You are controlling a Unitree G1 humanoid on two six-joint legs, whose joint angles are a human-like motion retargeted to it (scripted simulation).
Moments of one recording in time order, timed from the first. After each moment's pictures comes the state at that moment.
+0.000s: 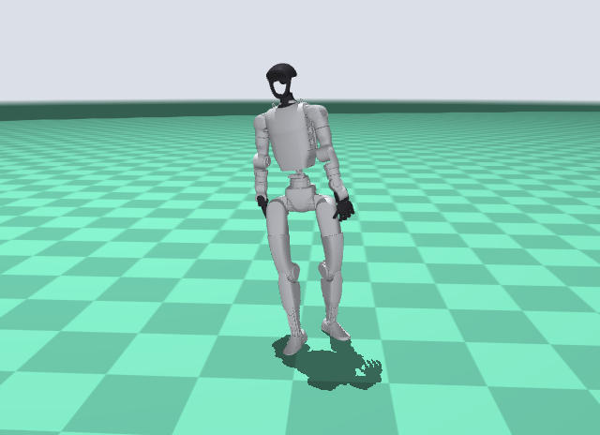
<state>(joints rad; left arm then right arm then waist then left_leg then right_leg) -0.11 0.17 0.00 1.56 0.78 0.25 -0.66 0.01 -0.24 0.10 1.60 -0.33 0.13 0.39 -0.29 0.09 -0.05 0.05 0.13 0.75 0.18 -0.21 -0.12 -0.17 0.03 -0.23 0.00 0.15 -0.08</state>
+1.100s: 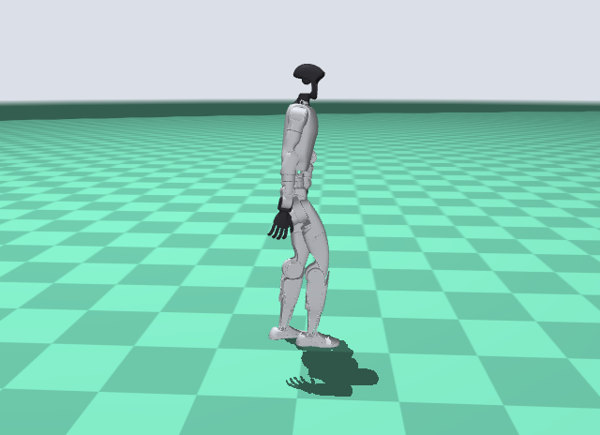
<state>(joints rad) -0.14 0.18 0.18 1.68 0.42 0.27 -0.49 0.08 -0.20 0.12 1.38 -0.32 0.09 0.21 -0.20 0.00 0.09 -0.04 0.01 0.23 0.17 -0.16 0.01 -0.33 0.09 -0.09 0.35 -0.05 0.01</state>
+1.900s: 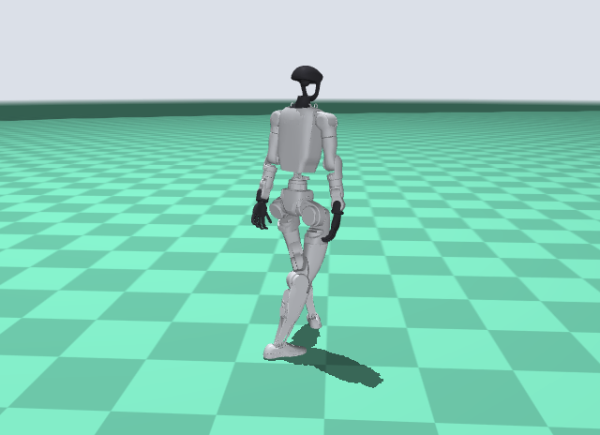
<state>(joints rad) 0.04 0.11 0.20 1.68 0.40 0.08 -0.24 -0.08 -0.19 0.10 1.51 -0.35 0.17 0.28 0.02 0.02 0.03 -0.29 0.11 0.94 0.08 0.08 0.02 0.20 -0.01 -0.40 0.12 -0.33 0.04</state>
